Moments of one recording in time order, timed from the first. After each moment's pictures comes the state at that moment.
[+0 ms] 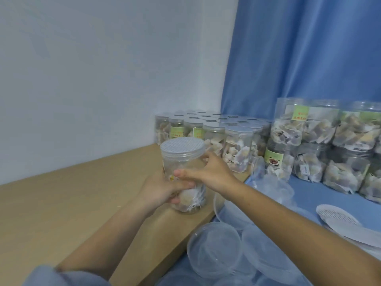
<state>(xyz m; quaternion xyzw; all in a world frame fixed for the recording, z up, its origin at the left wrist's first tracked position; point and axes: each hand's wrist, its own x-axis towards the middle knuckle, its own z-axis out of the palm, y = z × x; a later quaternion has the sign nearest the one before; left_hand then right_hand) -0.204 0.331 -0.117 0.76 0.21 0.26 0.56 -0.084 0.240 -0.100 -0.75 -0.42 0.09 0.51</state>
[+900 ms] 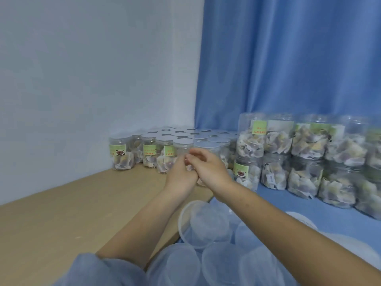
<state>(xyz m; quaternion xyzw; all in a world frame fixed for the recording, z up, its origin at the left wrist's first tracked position) -0.107 0.243 -0.062 0.77 0.16 0.35 0.51 -0.052 0.181 -0.051 -0.70 -0.33 0.05 0.63</state>
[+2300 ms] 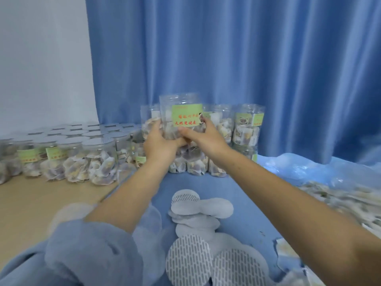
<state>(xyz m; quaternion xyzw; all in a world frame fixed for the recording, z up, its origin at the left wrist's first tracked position) -0.004 0.046 -0.028 0.72 0.06 0.32 0.61 0.025 -0.071 -0.016 -0.75 -0.24 -0.09 0.61</state>
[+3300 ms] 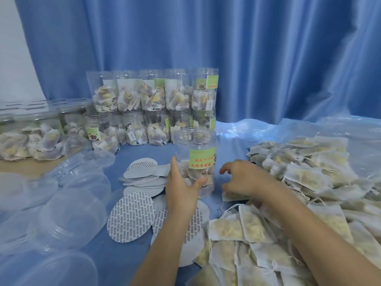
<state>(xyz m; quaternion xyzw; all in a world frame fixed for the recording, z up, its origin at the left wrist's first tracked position) -0.035 -0.106 -0.207 0.81 0.04 0.22 0.55 -0.017 -0.261 -0.157 -0.99 -0.11 -0.02 0.12</state>
